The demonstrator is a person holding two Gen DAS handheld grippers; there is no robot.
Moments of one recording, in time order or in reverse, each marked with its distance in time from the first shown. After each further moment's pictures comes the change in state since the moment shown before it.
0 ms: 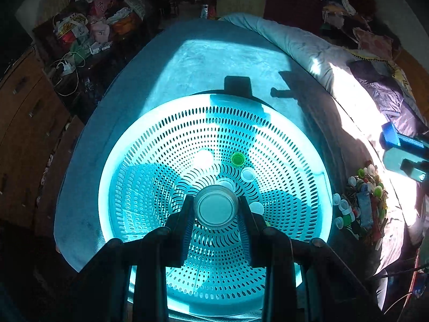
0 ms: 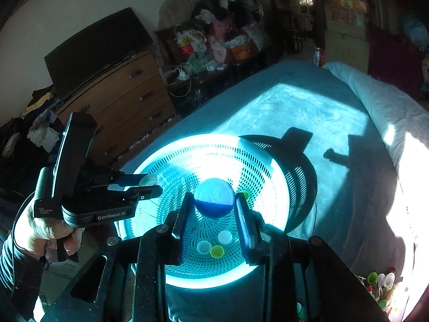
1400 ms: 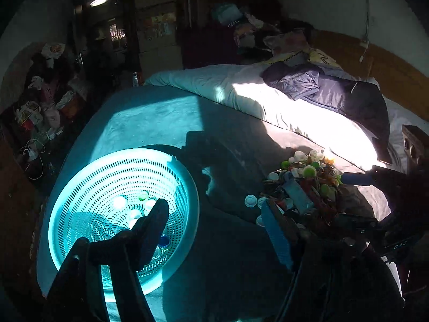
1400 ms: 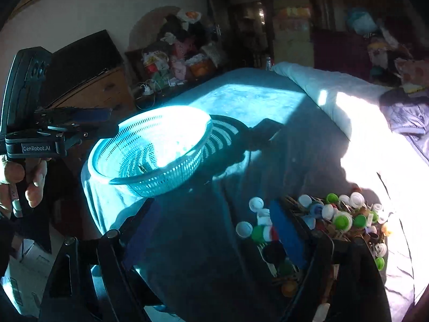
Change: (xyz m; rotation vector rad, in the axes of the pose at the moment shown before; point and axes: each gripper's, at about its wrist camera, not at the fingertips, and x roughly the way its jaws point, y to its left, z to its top) left arm -0.073 -0.193 -0.100 0.365 -0.347 -0.163; right arm -0.119 -0.069 -0.235 0.108 -0.195 -0.196
